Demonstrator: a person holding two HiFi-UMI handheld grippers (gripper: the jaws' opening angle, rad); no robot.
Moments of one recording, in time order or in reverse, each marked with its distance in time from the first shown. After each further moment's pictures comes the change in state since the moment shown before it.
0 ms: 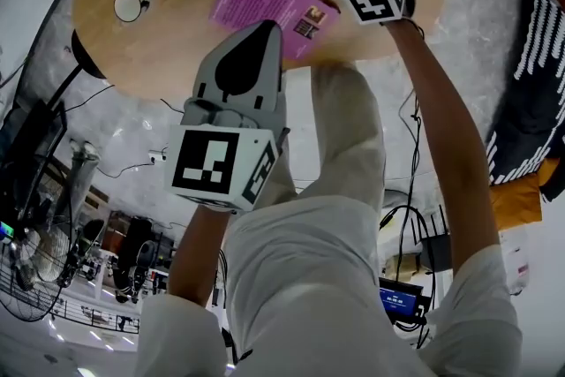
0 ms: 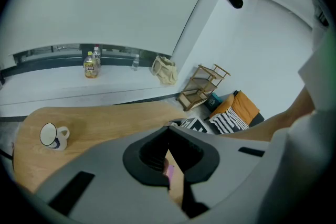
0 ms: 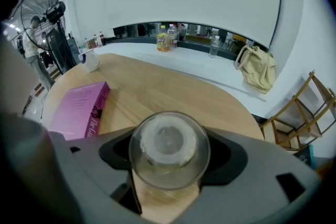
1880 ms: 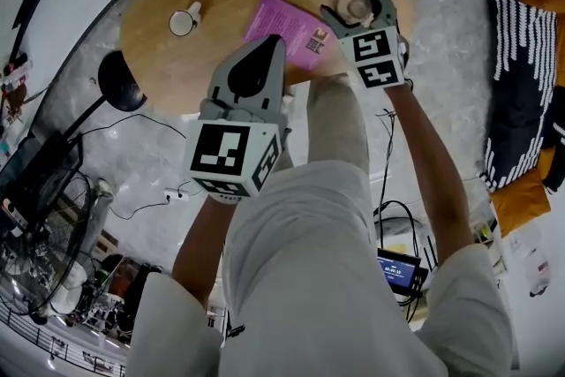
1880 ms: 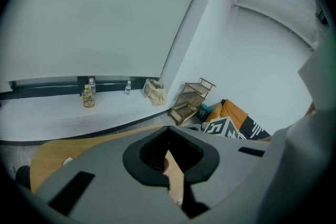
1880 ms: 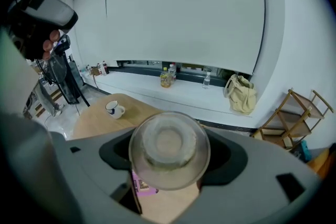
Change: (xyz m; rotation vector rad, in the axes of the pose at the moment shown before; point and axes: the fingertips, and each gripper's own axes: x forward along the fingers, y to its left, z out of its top) left arm -0.123 -0.026 0.084 0.112 -0.144 -0.084; right arm -0.204 0.050 0.120 0.081 -0.169 -0.021
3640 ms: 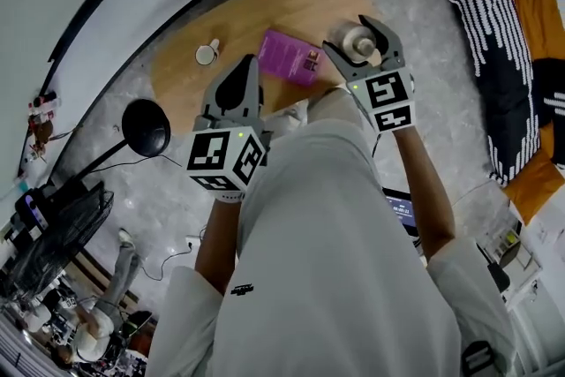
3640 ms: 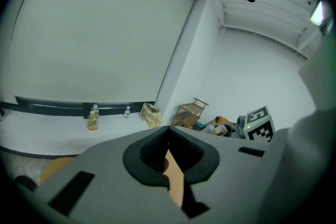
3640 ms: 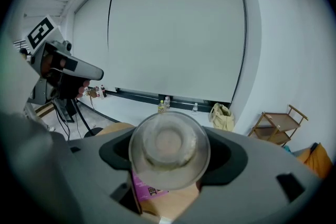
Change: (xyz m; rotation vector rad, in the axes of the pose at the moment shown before) left arm -0.143 -0.029 0.067 0.037 -0.223 -0.029; right arm -0.220 0.047 0.112 0.040 -0.213 -0.122
